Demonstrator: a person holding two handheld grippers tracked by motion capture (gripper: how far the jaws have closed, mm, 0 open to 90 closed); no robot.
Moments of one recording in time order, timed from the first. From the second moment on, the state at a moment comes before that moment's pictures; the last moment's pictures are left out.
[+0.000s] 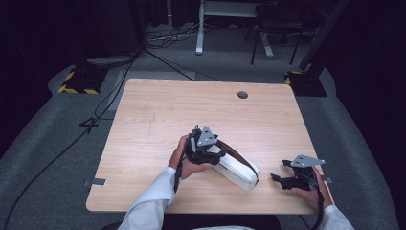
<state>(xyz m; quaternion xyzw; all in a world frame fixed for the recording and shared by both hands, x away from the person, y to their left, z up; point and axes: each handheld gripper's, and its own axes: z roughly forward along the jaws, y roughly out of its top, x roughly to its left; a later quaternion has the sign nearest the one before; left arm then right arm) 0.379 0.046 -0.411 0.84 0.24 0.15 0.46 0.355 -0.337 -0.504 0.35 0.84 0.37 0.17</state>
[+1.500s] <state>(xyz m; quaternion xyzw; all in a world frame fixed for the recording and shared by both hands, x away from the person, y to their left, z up) 0.363 0.116 -0.415 0.86 0.28 0.18 0.40 0.356 -0.338 -0.504 0.36 0.84 0.37 0.16</state>
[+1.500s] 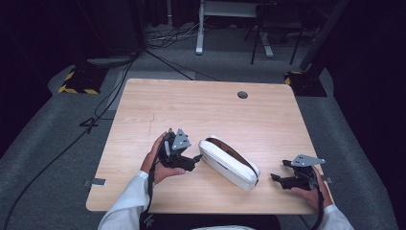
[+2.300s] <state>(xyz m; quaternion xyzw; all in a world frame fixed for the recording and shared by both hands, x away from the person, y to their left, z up) 0.345 0.166 -0.443 0.87 0.30 0.23 0.31 0.356 -0.338 -0.505 0.36 0.84 0.37 0.16</state>
